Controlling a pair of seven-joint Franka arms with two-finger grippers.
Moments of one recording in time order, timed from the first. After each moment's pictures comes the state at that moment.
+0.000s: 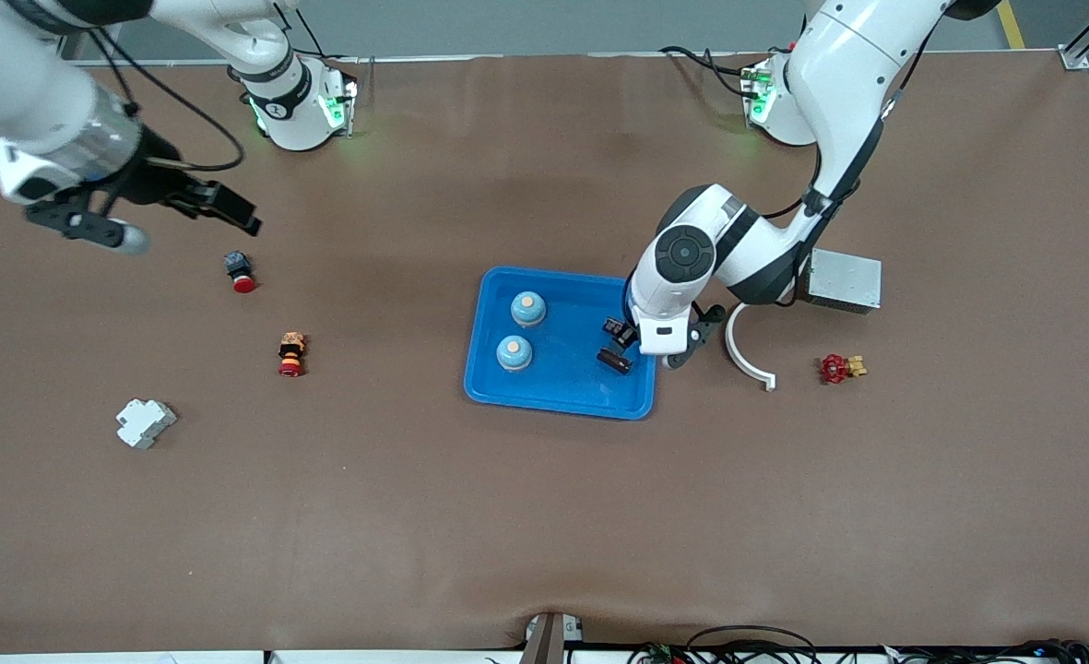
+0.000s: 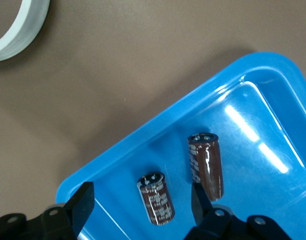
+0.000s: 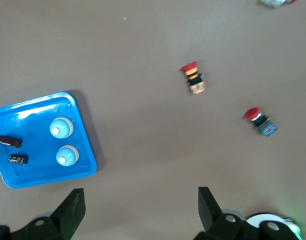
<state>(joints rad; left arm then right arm) -0.25 0.55 -0.40 -1.87 0.18 2.32 -1.56 0.15 -0.17 0.08 -1.91 0.18 1.70 0.56</state>
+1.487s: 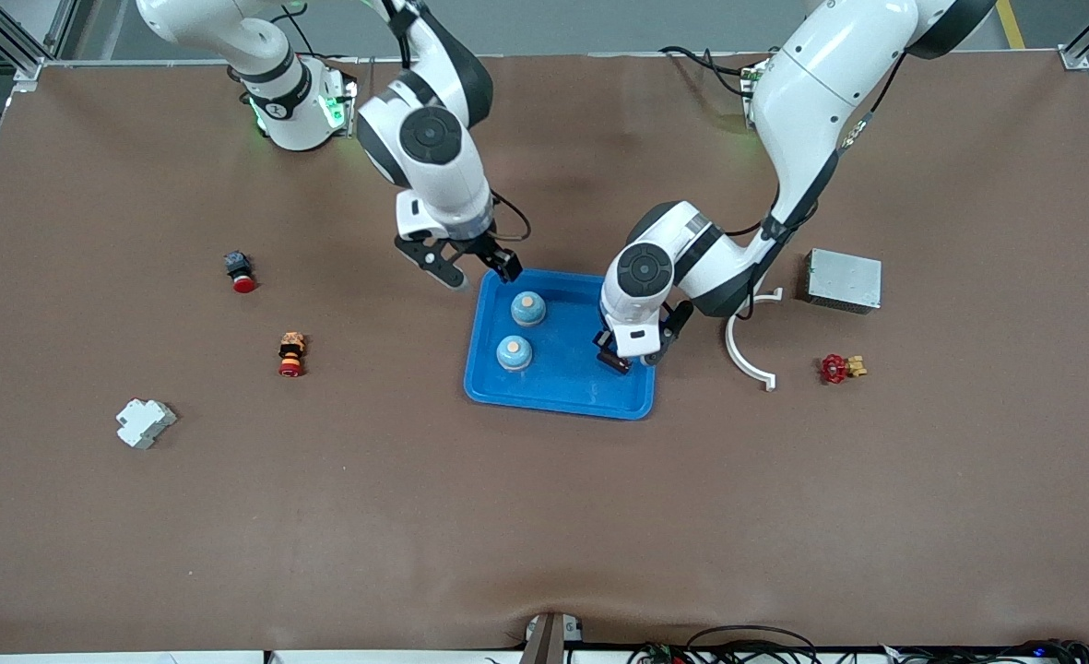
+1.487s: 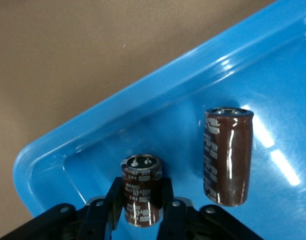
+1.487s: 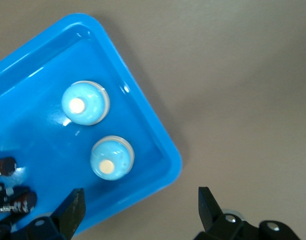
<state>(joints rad) -0.32 0.68 -0.39 -1.80 0.18 2.32 -1.73 0.69 0.32 0.08 -1.96 0.04 2.29 1.41</state>
